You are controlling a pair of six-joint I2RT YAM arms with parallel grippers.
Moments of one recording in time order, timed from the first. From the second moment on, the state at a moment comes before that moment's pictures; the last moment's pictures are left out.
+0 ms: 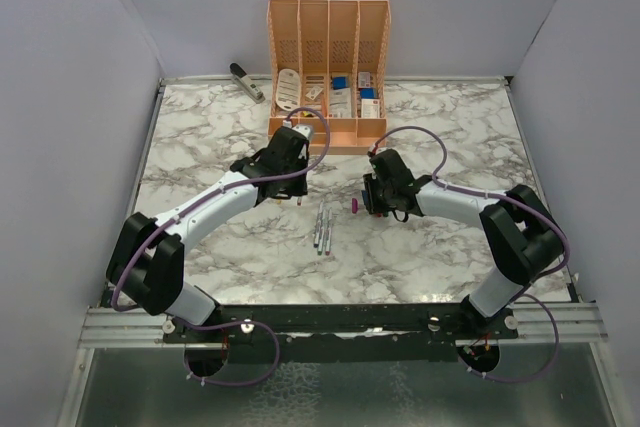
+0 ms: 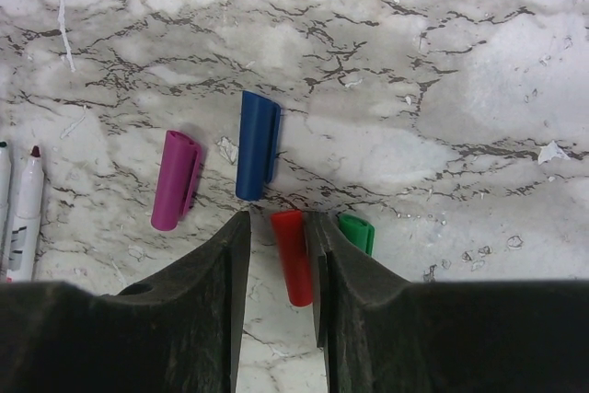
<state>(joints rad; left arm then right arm) -0.61 1.48 1.06 -0.44 -0.06 -0.35 0.60 1.66 0.88 -0.15 0.10 0.32</state>
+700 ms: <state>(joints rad) -0.60 1.48 1.05 -0.44 -0.05 -0.35 0.60 1.65 0.87 -0.17 0.13 0.32</state>
